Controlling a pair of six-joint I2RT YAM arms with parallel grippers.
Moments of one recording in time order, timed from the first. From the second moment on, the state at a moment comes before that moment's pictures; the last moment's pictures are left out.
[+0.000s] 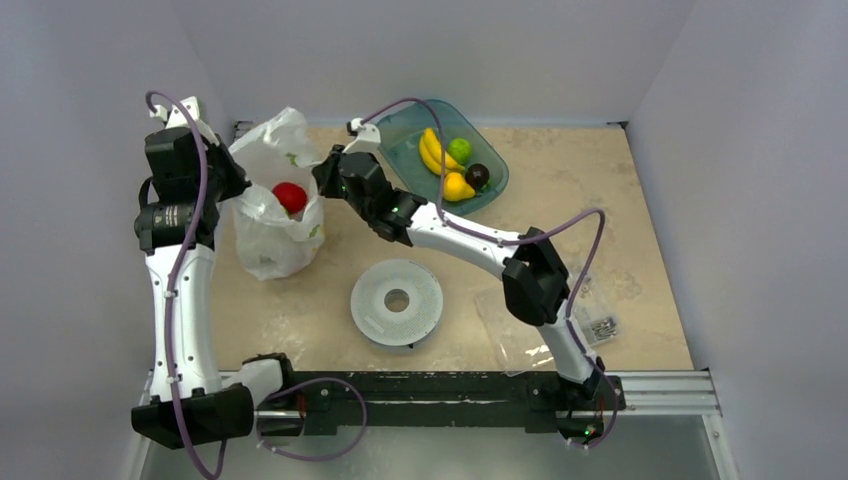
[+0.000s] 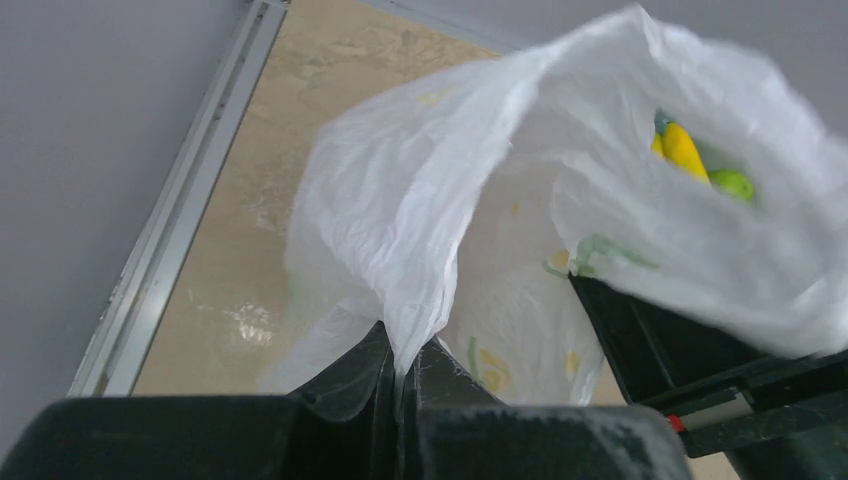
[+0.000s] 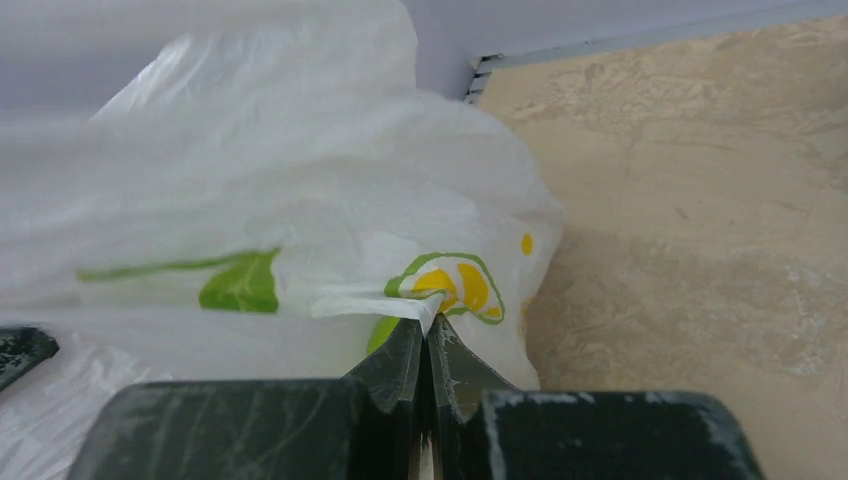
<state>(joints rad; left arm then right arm) 0.18 1.12 1.43 -0.76 0.03 -0.24 0.99 2.16 1.94 0.09 0.37 0.71</state>
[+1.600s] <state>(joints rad) 0.18 0.39 0.86 -1.13 0.32 -0.42 1.17 1.47 1.12 0.14 0.30 0.57</state>
